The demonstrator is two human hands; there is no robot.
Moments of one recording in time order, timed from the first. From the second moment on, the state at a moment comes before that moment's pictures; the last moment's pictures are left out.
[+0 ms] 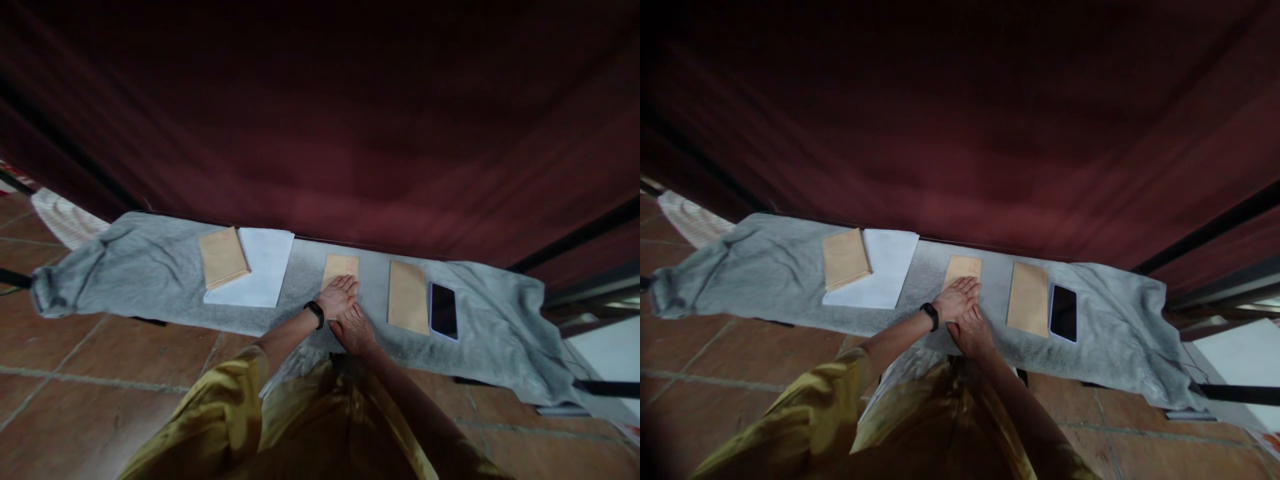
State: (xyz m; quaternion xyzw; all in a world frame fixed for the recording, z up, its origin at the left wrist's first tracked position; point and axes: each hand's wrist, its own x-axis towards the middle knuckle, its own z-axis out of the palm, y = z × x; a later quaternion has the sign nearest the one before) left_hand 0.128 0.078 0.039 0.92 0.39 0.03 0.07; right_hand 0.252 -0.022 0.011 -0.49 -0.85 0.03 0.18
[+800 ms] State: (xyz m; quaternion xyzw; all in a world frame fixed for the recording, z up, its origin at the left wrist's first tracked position) left_hand 0.128 0.100 0.021 0.88 0.46 0.05 0.10; right_hand 0.253 -0.017 0.013 -0.50 -0.85 0.04 0.16
